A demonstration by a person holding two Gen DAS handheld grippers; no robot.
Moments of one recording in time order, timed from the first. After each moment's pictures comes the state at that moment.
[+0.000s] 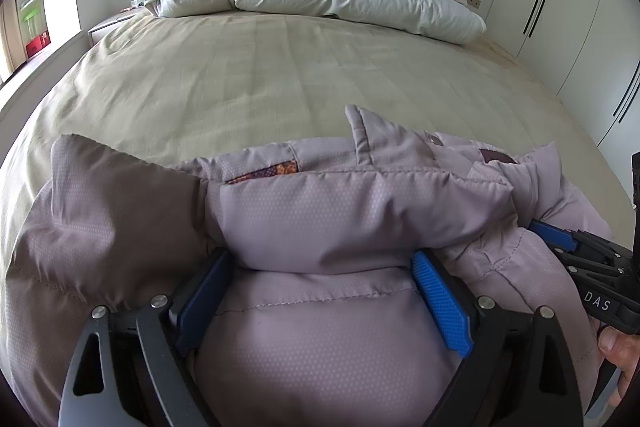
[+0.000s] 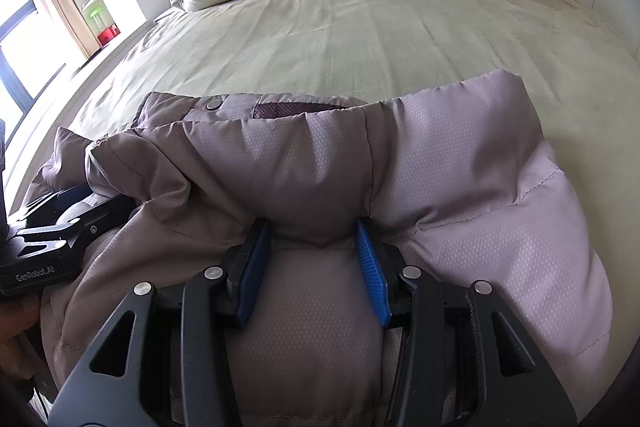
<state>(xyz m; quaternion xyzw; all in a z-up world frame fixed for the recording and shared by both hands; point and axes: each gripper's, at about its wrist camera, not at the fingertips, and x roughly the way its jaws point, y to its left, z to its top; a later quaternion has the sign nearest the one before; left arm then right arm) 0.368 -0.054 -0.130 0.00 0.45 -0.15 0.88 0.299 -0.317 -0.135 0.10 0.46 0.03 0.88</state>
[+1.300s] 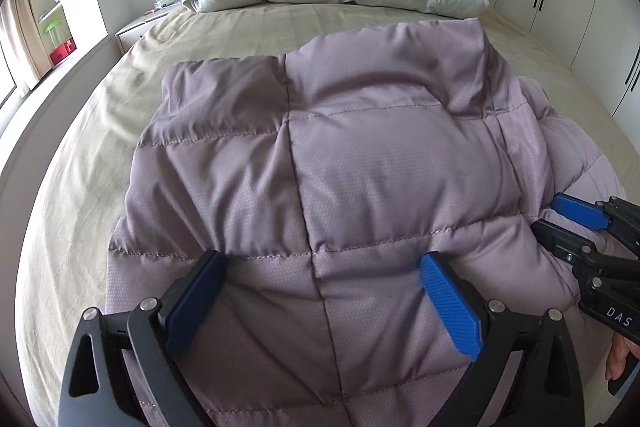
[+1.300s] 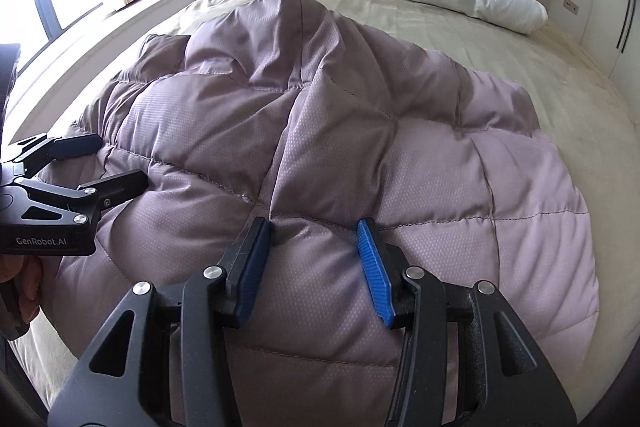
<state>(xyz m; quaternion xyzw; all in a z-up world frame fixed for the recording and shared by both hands) 0.269 -0.004 -0.111 0.05 0.47 -0.11 0.88 0.211 -0.227 -0.104 -0.01 0.45 0.06 0.89</state>
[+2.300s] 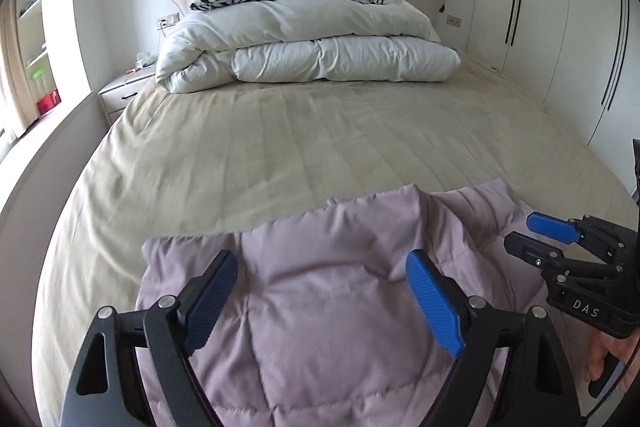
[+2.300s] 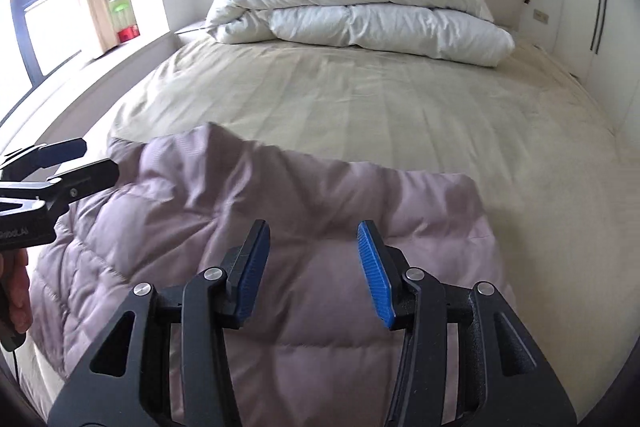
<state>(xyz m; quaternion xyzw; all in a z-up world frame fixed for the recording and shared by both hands) 0.335 -0.054 -0.027 0.06 0.38 -0.16 0.91 0.258 -0.281 -0.053 0.02 0.40 0.01 0.92</state>
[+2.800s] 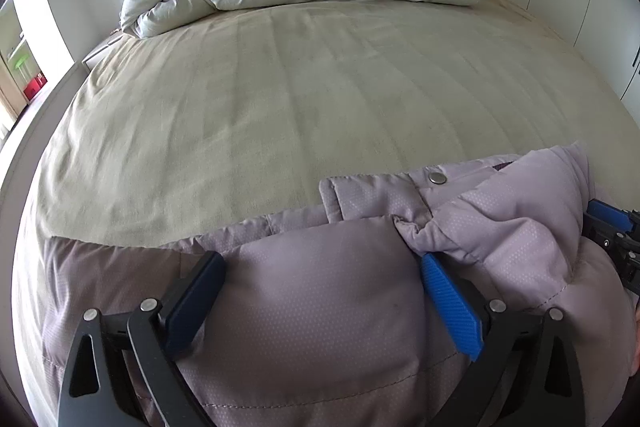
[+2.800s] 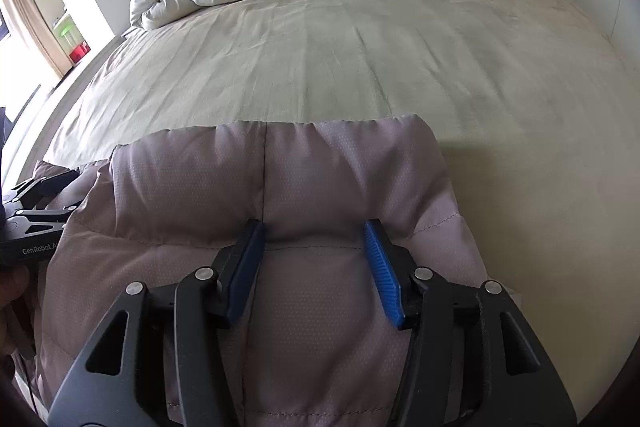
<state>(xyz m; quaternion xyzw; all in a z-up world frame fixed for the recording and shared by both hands) 0.418 -0.095 -0.130 0.09 0.48 -0.13 0.86 0.308 -0.387 -0.134 0.11 0.47 -0.03 0.88</state>
